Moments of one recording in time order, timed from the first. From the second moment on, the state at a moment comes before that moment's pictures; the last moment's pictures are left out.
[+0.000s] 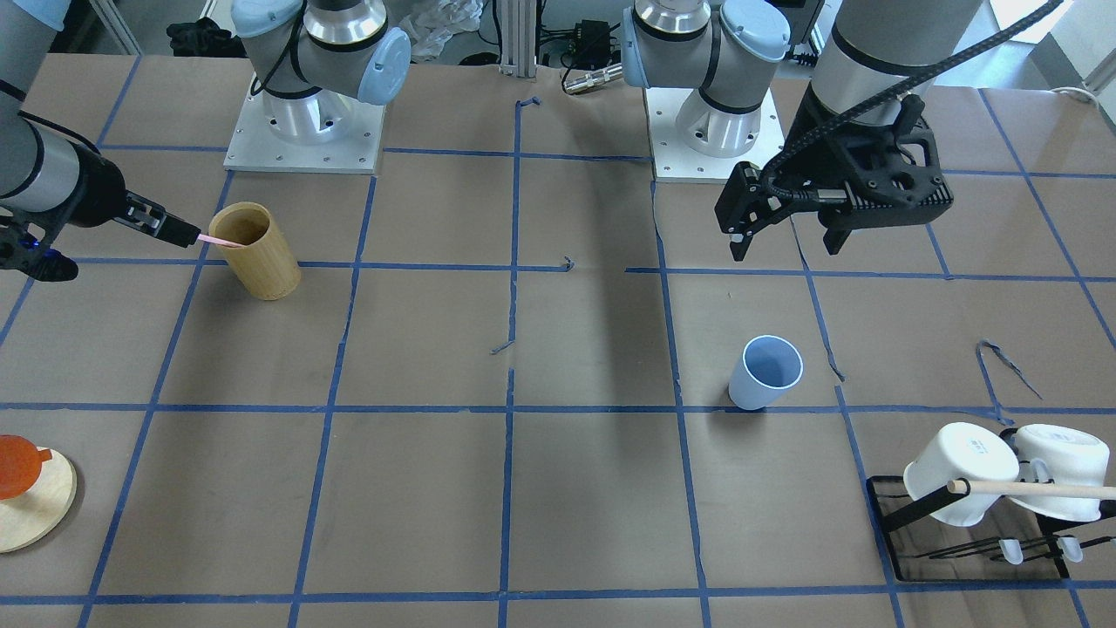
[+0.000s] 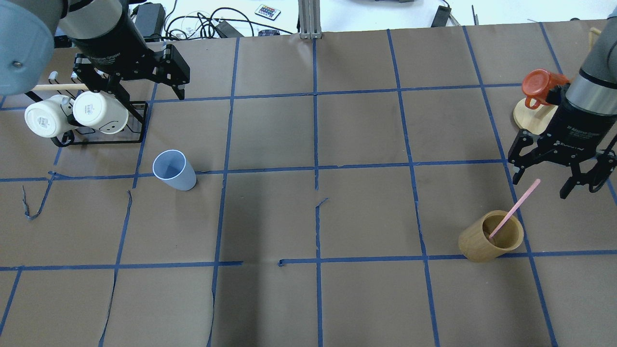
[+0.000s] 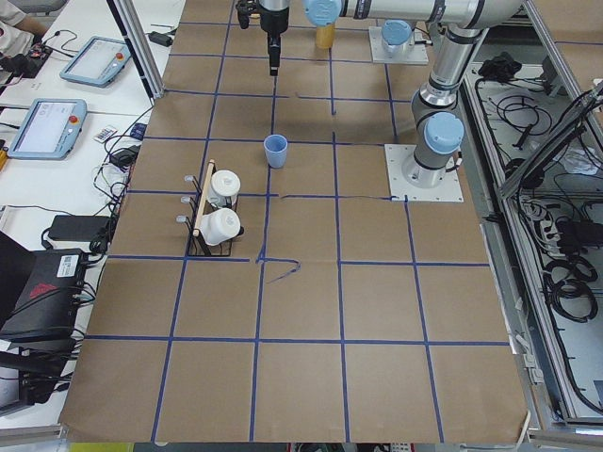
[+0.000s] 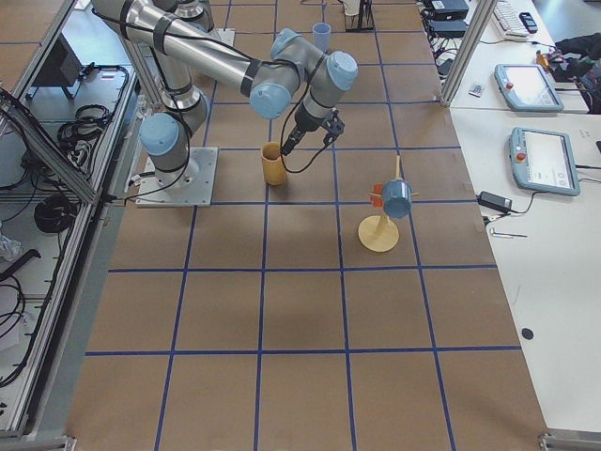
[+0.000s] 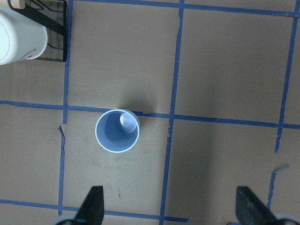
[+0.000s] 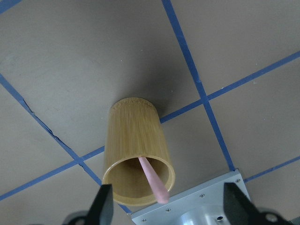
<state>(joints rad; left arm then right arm) -1.56 -1.61 -1.50 -1.53 1.61 -0.08 1.19 -1.52 1.79 -1.44 -1.65 0.11</state>
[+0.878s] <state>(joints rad) -1.56 -1.61 -1.50 -1.53 1.61 -0.08 1.19 -1.50 1.79 -1.44 -1.65 0.13</state>
